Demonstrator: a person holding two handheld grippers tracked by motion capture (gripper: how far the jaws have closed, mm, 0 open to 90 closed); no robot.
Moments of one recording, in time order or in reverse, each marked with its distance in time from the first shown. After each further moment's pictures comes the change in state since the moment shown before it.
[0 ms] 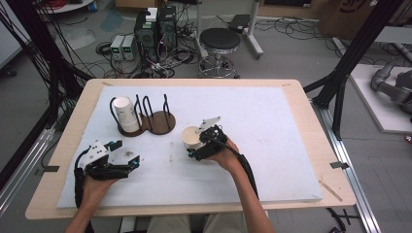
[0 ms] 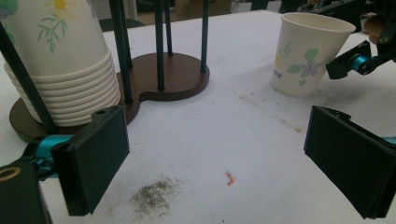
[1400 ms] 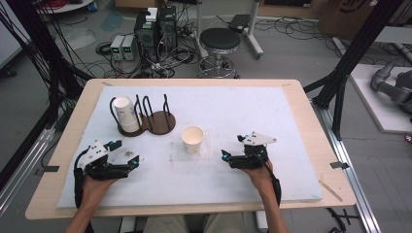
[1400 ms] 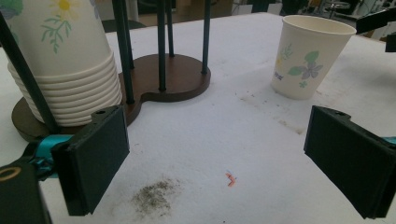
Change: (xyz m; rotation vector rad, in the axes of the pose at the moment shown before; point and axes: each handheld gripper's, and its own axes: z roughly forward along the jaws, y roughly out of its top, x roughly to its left) left arm 0.000 0.000 0.000 -0.007 0.003 -0.008; right arm -0.012 -0.099 -0.078 -0.267 -0.195 0.241
